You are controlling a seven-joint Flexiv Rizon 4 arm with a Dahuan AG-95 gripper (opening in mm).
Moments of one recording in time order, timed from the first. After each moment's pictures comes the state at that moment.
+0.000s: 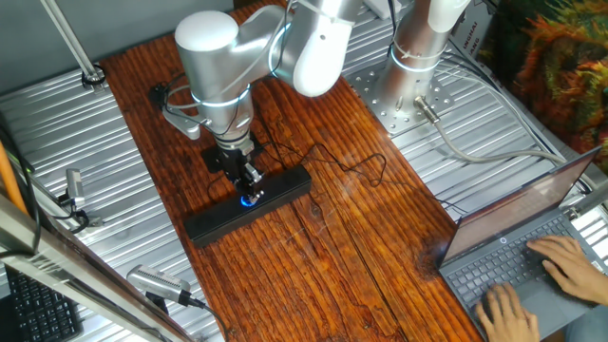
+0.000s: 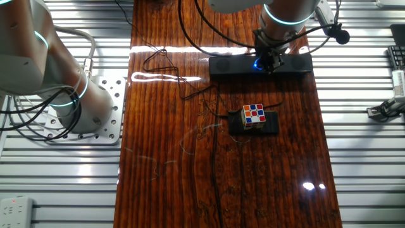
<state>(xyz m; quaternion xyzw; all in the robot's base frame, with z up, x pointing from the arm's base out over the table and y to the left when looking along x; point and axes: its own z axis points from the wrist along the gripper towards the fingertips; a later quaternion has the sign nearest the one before) 0.535 0.121 0.079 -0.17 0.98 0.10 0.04</state>
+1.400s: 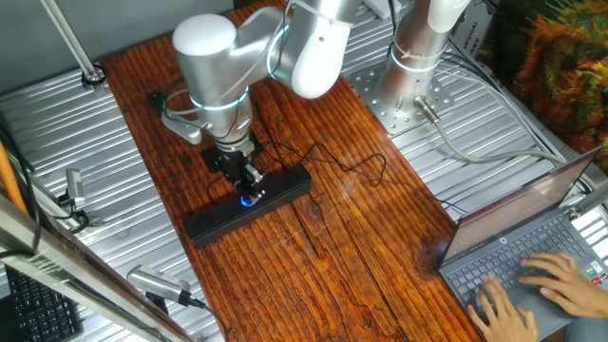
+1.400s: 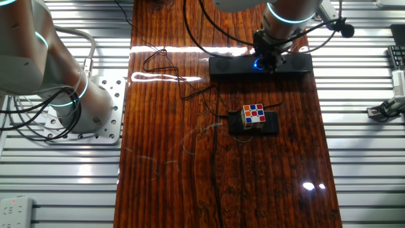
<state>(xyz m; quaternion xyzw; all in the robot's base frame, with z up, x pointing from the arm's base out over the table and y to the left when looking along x) 0.536 0.123 0.077 -0.24 0.97 0.09 0.03</state>
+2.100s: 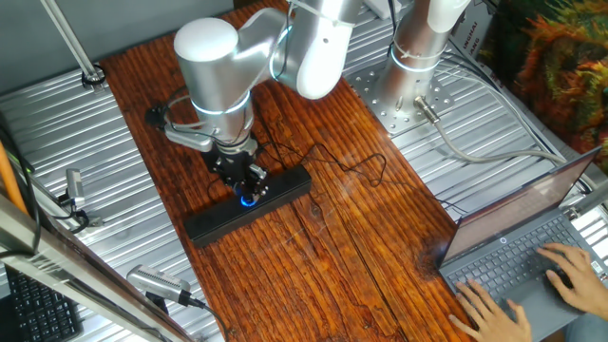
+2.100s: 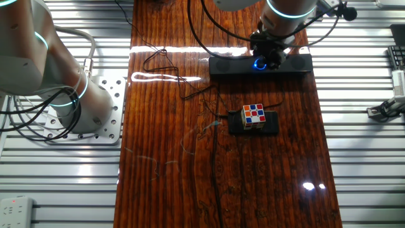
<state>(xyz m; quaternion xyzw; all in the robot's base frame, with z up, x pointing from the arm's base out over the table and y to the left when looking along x) 0.535 0.123 0.078 -0.36 0.93 0.07 0.04</state>
